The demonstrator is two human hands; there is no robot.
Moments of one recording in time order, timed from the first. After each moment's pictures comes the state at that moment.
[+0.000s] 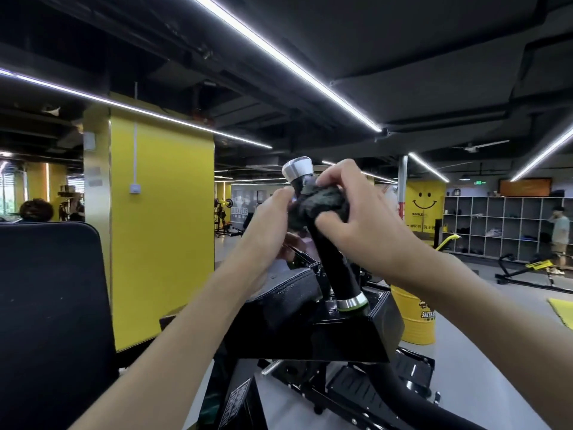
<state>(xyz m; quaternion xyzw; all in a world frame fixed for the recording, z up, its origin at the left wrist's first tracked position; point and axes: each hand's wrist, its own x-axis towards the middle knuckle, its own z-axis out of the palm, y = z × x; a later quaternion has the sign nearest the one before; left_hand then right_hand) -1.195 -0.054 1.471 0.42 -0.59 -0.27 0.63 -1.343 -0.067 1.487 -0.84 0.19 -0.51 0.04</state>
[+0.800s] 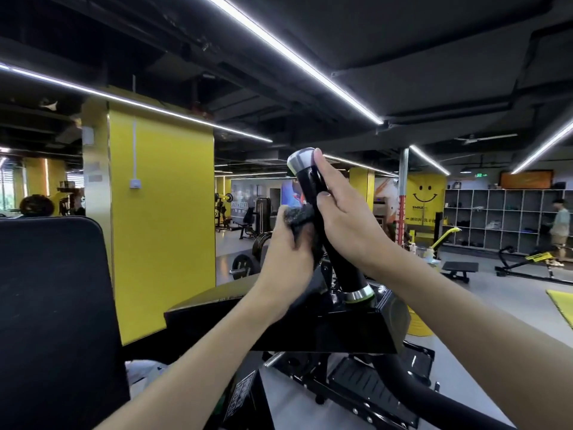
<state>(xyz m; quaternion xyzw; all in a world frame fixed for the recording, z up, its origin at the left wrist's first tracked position) -1.204 -0.084 1.423 0.35 -0.60 -0.15 0.70 -1.311 -0.094 1.477 -0.80 0.24 -0.53 0.15</state>
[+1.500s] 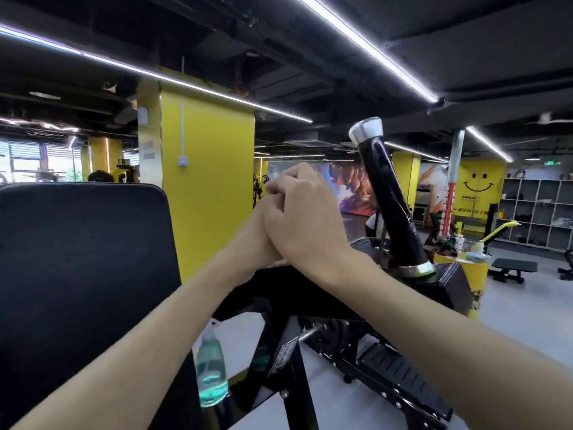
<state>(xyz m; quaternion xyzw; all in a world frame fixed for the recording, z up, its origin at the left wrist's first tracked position) -1.123 -0.014 1.424 0.50 -0.65 -0.07 0.56 -1.203 -0.043 1.443 -0.81 0.28 -0.51 -0.04</state>
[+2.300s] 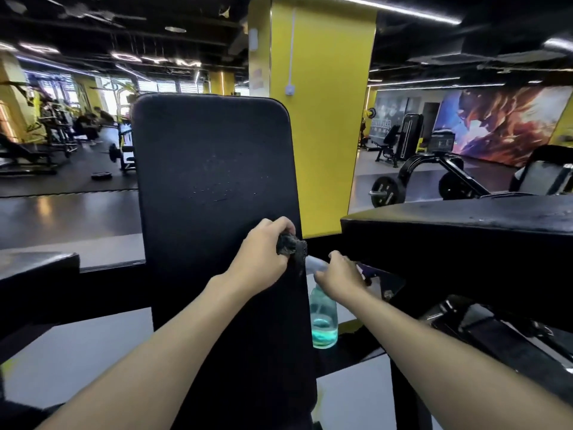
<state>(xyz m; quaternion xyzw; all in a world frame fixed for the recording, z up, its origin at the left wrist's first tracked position) -0.912 -0.010 1.264 0.78 -0.50 0.04 0.37 -1.008 -0.150 1.218 -0.86 0.43 -0.14 0.22</state>
